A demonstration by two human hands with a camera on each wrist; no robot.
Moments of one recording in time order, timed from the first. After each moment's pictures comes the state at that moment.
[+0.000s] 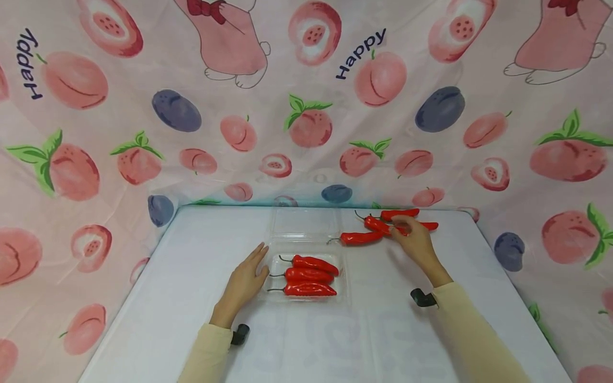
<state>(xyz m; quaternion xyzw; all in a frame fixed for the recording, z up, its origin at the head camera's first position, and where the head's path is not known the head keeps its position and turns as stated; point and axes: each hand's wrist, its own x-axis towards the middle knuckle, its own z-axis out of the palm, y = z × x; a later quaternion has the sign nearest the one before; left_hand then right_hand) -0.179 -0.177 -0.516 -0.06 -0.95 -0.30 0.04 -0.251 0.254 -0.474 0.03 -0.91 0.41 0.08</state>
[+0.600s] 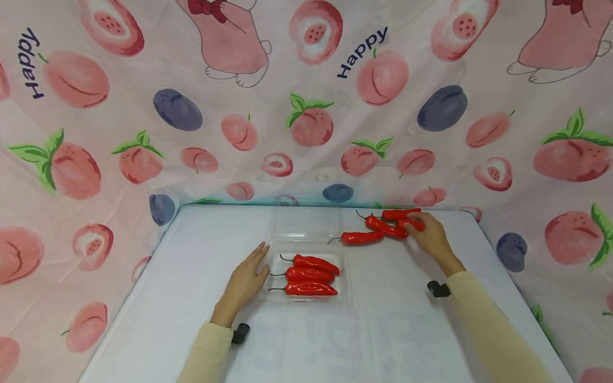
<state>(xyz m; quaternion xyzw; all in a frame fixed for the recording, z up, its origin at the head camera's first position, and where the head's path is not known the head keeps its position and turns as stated) -0.180 -0.177 -0.515 -0.06 -0.95 -0.30 0.04 -0.280 0.303 -0.490 0.03 -0.94 0.34 0.06</state>
